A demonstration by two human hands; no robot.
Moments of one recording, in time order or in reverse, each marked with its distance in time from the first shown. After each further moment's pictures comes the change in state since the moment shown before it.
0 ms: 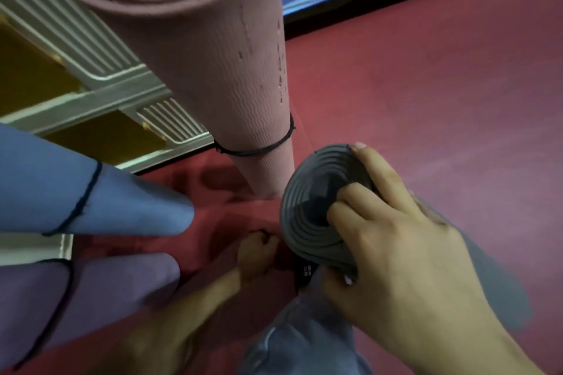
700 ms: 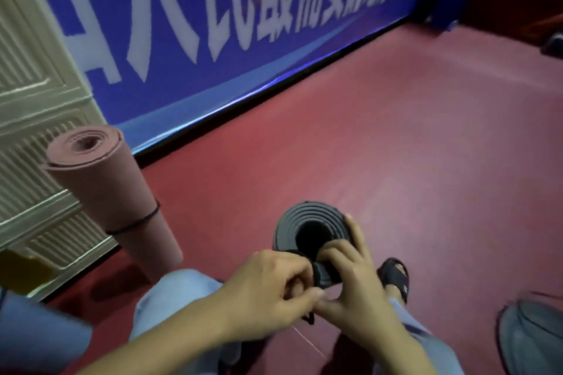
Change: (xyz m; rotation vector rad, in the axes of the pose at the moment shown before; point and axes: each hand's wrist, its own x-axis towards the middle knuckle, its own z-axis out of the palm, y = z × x) left_hand -0.436 0.212 0.013 0.590 -0.575 1.457; right_hand -0.288 -0.021 -0.132 0.202 0.466 0.420
